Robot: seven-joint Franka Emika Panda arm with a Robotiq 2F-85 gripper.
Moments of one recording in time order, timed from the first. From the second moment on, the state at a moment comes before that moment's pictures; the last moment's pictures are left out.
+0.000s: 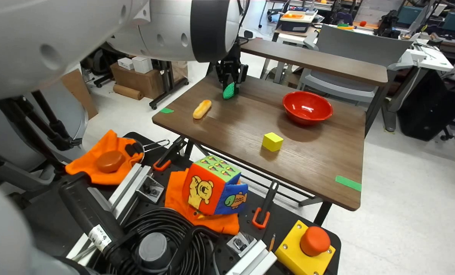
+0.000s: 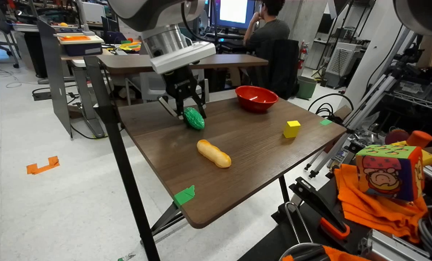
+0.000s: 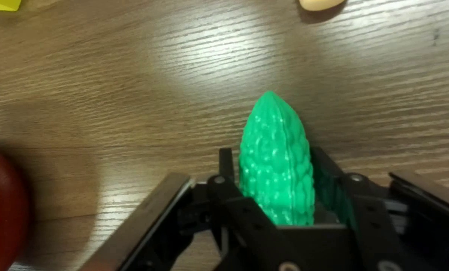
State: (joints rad) arm 0.33 1.45 -0.05 -0.45 -0.15 1.49 0.46
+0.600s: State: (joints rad) arm 0.34 1.35 -0.05 -0.44 -0.14 1.40 0.34
